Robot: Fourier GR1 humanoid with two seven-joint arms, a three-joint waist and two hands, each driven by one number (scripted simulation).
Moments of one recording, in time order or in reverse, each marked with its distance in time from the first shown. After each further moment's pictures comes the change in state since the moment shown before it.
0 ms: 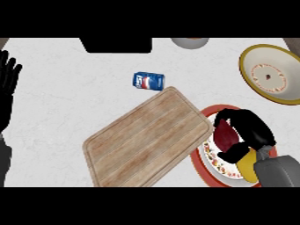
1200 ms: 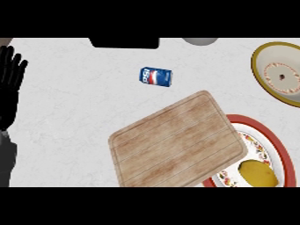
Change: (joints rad) left arm -0.021 -0.021 -0.018 -0.018 0.010 -0.005 -0.004; right arm -0.136 -0.809 -0.544 0.633 -0.193 0.011 -0.792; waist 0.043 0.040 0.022
